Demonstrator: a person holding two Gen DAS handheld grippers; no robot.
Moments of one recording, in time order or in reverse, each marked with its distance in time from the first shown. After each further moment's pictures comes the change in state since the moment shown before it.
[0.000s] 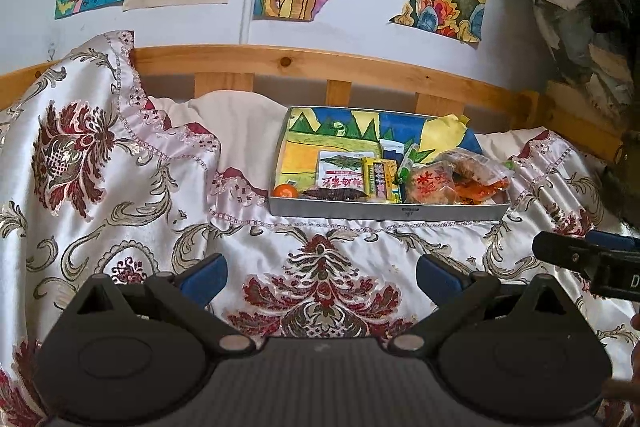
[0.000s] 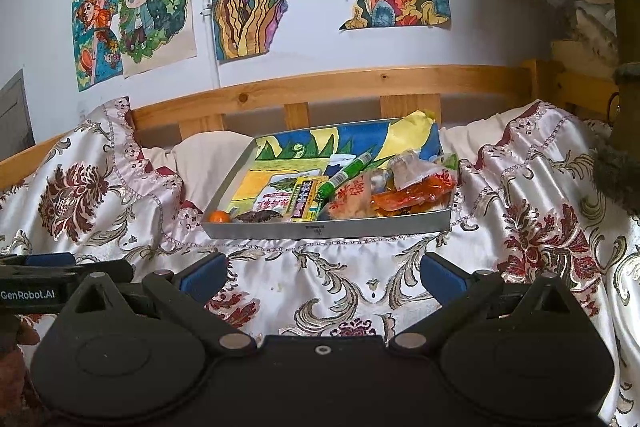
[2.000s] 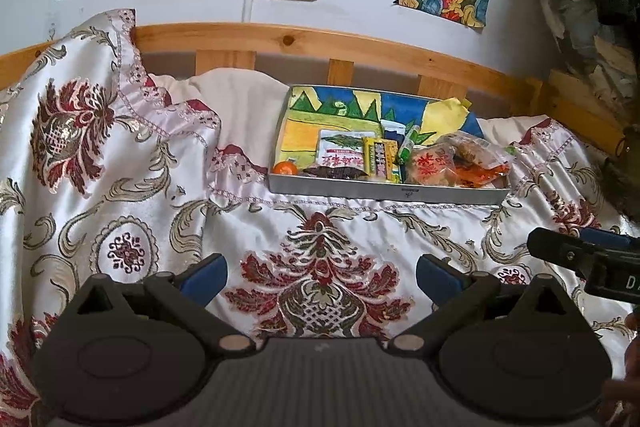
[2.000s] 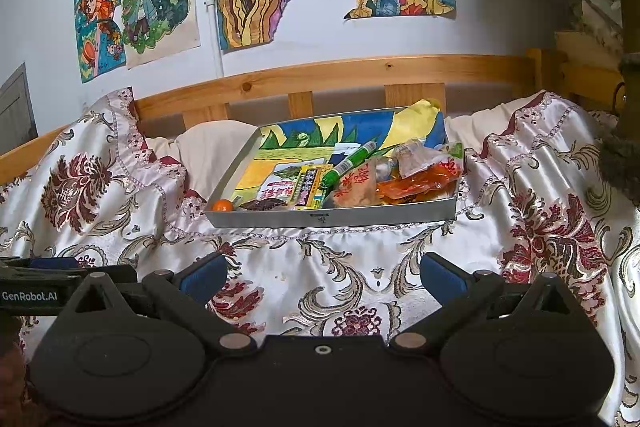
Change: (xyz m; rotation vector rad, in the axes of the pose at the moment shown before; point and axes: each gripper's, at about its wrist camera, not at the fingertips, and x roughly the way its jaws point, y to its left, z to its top) left arm 0.002 0.000 -0.003 -0.025 0.064 -0.007; right arm 0.003 0.002 -0.005 0.004 0.029 0.012
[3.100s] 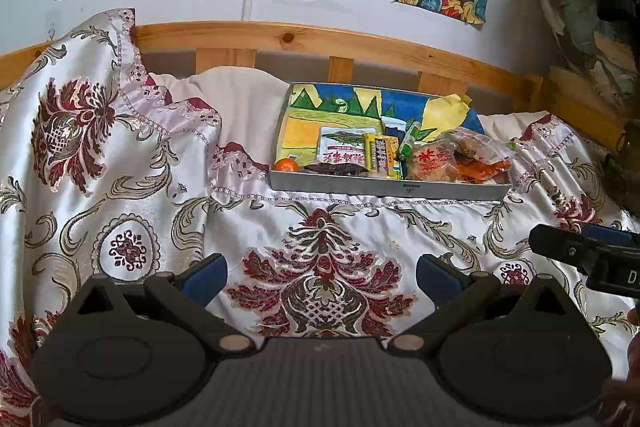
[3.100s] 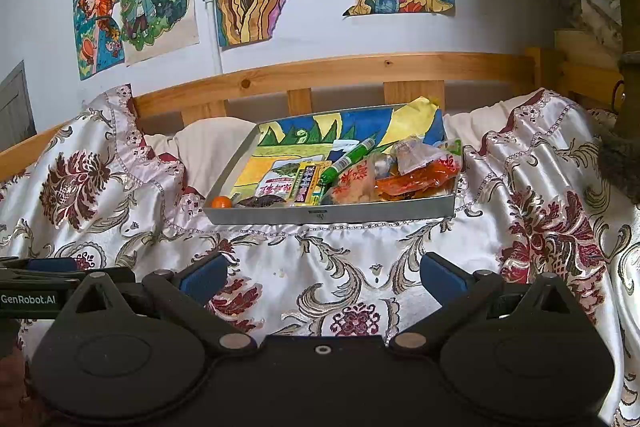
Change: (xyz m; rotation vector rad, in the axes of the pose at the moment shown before) left arm 0.000 0.001 -0.002 0.009 0.002 0.006; right arm 0.001 -0.002 -0.002 -0.005 0.005 0.001
